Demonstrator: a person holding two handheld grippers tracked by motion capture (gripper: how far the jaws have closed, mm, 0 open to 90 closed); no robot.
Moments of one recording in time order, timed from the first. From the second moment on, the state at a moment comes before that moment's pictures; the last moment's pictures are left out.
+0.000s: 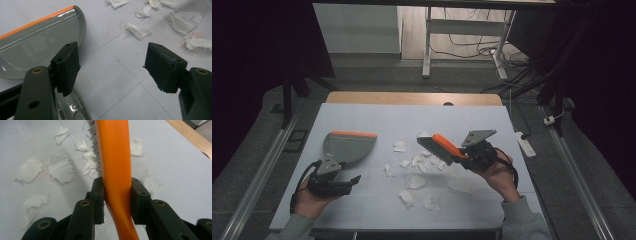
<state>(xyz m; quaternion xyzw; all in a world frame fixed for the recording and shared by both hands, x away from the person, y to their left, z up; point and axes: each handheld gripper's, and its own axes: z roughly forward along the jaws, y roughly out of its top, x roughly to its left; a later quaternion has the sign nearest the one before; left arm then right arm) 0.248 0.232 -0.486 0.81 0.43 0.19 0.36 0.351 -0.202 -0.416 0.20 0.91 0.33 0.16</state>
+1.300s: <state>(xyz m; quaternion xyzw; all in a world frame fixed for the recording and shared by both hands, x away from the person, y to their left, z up) 0.256 0.241 -0.501 0.81 0.42 0.17 0.37 0.430 -0.205 -0.449 0.36 0.92 0.05 0.16</state>
